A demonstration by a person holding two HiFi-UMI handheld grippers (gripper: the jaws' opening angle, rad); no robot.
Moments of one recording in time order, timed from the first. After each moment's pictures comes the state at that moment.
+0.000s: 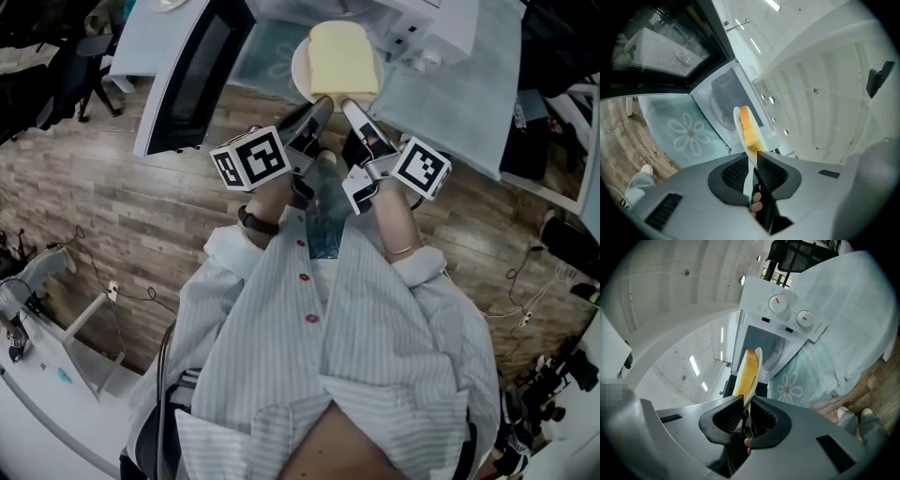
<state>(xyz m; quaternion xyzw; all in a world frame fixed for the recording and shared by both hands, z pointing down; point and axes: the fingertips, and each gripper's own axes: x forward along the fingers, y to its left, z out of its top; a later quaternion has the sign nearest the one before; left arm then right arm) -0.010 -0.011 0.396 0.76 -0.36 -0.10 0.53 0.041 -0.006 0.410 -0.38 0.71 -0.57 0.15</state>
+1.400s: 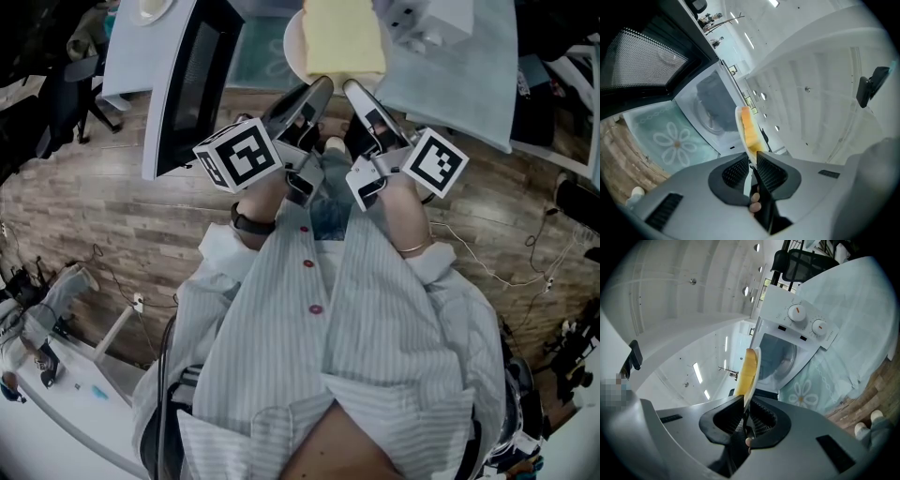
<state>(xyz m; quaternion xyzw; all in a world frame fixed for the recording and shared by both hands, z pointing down) -0.010 -0.020 0.349 0.79 -0.31 -0.10 0.52 0.037 -0.012 0.356 -0.39 0.72 -0.53 0.22</state>
